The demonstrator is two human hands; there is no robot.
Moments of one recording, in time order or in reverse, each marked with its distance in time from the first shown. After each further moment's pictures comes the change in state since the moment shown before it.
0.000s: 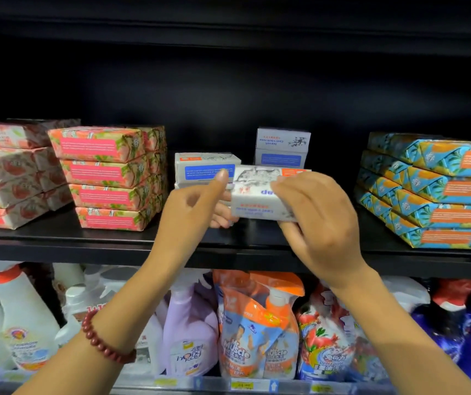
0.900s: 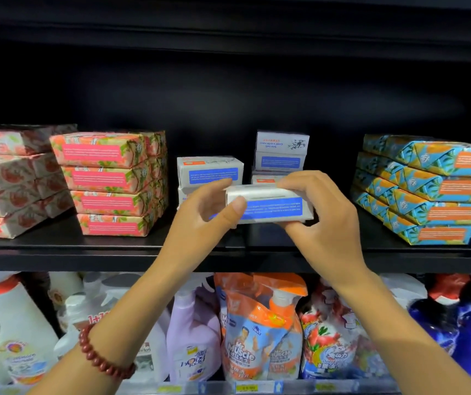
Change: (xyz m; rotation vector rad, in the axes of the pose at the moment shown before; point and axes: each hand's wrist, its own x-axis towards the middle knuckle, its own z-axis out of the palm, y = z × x) left_hand -0.008 -0.005 -0.011 0.051 -0.204 0.122; right_hand 0.017 -0.020 -0.008 0.350 -0.104 0.406
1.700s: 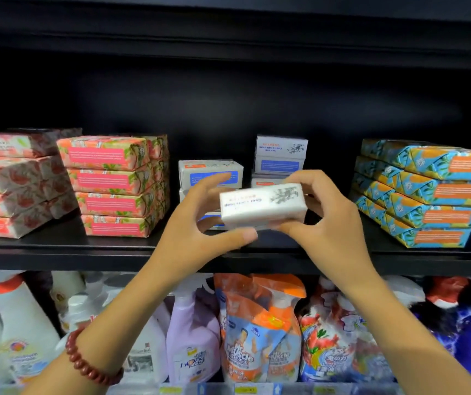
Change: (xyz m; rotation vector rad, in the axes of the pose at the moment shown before) left_hand -0.009 0.004 -0.009 0.045 -0.063 0.088; right_hand 0.002 -0.012 -0.014 0.259 -0.131 0.275
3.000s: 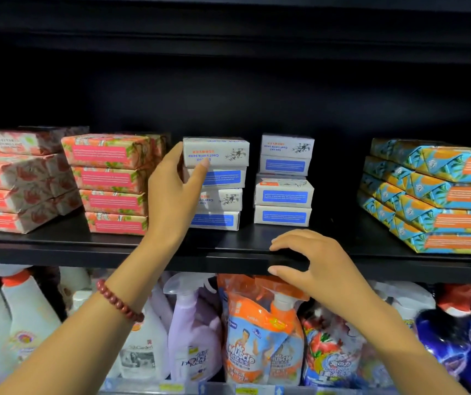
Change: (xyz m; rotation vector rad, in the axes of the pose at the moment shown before) left_hand 0.054 -0.020 -0.018 0.353 0.493 0.092; right_hand -0.029 0.043 0.002 -0.388 -0.366 0.051
